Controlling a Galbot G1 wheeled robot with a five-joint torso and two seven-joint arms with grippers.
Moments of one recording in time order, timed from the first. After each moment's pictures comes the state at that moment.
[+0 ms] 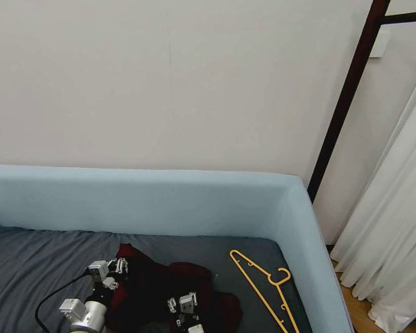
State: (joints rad) left arm 1.38 -1.12 -0.52 -1.74 -0.70 -0.23 0.09; right arm -0.97 1.60 -0.34 1.01 0.31 0.40 0.37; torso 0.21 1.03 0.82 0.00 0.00
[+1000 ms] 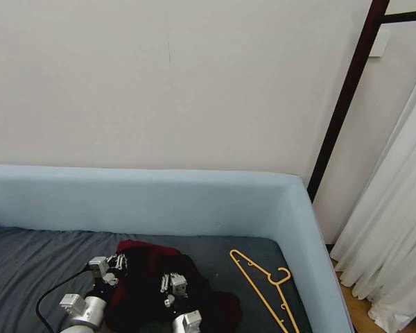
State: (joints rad) left arm 1.35 -1.10 -0.51 -1.72 -0.73 -0.23 0.09; right arm -0.97 1.61 -0.35 1.29 0.25 0.49 0.27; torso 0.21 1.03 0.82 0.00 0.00
